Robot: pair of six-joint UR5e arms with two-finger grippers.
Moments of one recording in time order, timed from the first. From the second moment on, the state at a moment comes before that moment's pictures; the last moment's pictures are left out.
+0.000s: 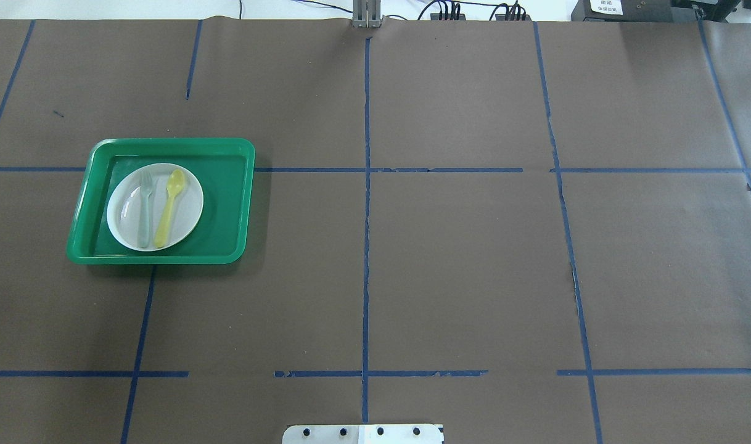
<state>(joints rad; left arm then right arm) -1.56 -1.49 -1.73 -1.66 -2.37 0.09 1.58 -1.65 1.61 -1.51 2.28 0.03</state>
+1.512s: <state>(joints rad) -0.88 -1.75 -1.70 -2.06 -2.08 -0.83 1.58 -1.66 1.61 -1.51 2.28 0.03</state>
